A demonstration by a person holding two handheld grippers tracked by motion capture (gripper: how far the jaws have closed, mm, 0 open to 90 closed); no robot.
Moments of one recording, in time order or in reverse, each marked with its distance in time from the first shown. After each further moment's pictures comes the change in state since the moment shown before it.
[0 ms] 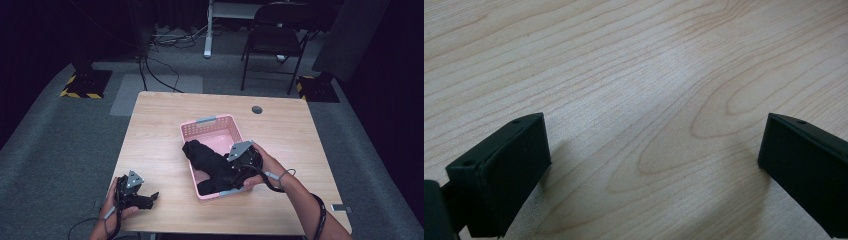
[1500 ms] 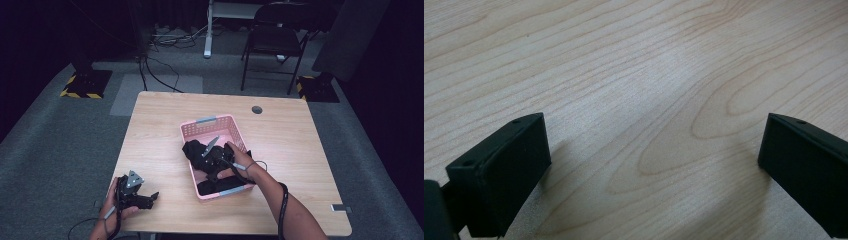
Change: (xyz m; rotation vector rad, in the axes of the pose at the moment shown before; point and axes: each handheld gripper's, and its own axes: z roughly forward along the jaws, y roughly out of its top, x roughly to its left) left arm 0.000 0.000 0.000 -0.001 -0.004 0.003; right arm -0.017 0.028 0.100 0.190 0.058 0.067
